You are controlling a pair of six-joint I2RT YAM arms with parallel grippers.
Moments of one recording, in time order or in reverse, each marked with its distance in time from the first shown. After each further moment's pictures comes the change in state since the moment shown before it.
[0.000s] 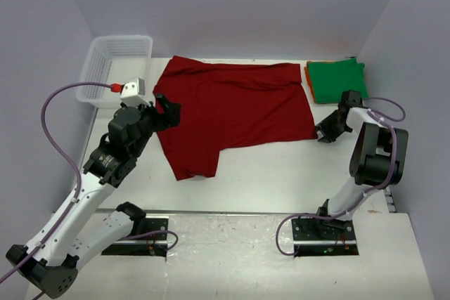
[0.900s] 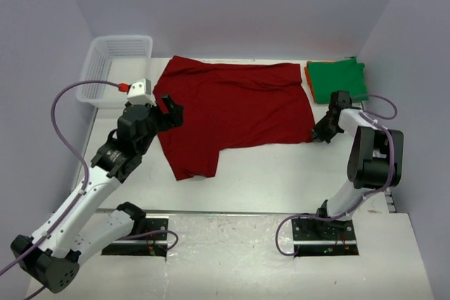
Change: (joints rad) left arm 0.000 0.026 -0.012 0.004 -0.027 0.000; right arm 0.100 -0.003 -0.002 -0.020 0.095 -0.005
